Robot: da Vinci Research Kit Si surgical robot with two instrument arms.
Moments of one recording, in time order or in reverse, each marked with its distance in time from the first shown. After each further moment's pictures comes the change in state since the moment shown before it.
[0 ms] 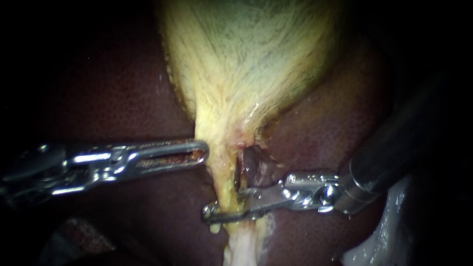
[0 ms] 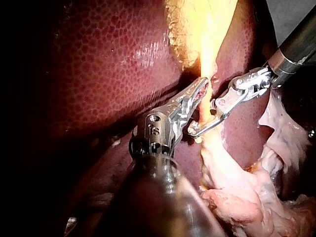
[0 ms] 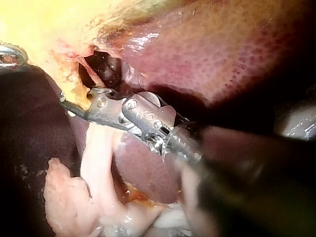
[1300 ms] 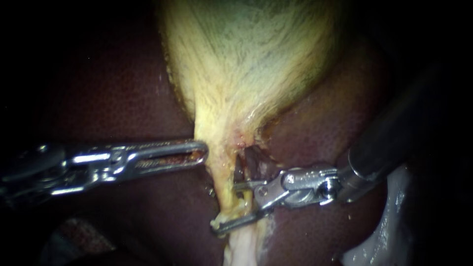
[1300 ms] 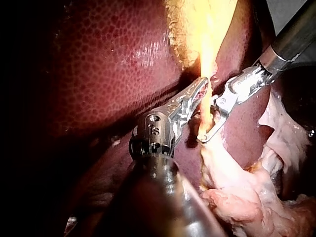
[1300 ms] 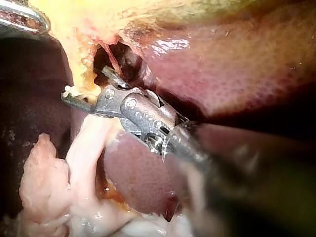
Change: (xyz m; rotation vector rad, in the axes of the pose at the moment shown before) right arm 0.001 0.000 0.002 -0.007 0.062 -0.289; left arm 0.000 0.000 0.000 0.000 0.000 0.000
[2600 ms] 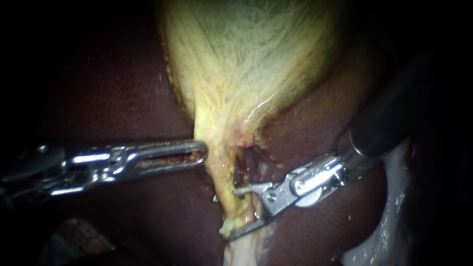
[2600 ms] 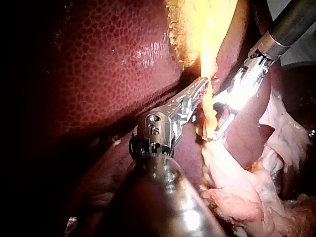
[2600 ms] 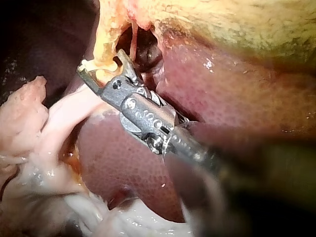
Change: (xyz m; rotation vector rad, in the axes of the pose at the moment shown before) right arm 0.000 -0.001 -0.004 0.099 -0.016 -0.312; left arm 0.000 0.000 0.000 0.001 0.001 0.000
